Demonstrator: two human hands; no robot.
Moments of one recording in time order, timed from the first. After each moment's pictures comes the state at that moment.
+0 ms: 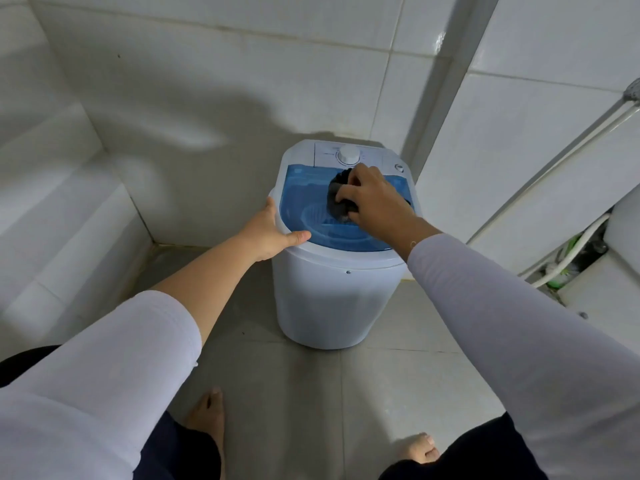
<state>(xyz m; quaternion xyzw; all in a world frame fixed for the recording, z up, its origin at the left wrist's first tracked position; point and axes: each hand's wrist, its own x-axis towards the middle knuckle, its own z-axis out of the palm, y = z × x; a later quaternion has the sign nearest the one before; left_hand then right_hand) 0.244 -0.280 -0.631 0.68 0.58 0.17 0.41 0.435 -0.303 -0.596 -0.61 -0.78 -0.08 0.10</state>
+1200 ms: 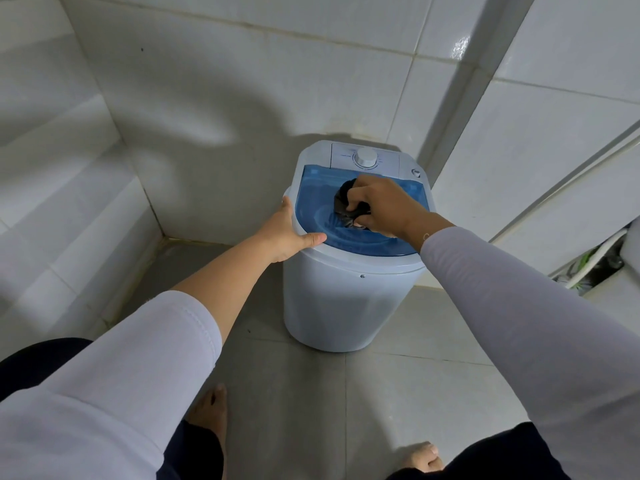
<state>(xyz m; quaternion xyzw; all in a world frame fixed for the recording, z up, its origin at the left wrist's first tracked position) 0.243 -0.275 -0.639 0.69 0.57 0.17 0.41 0.433 -0.281 -0.594 -0.59 -0.81 -0.01 0.06</state>
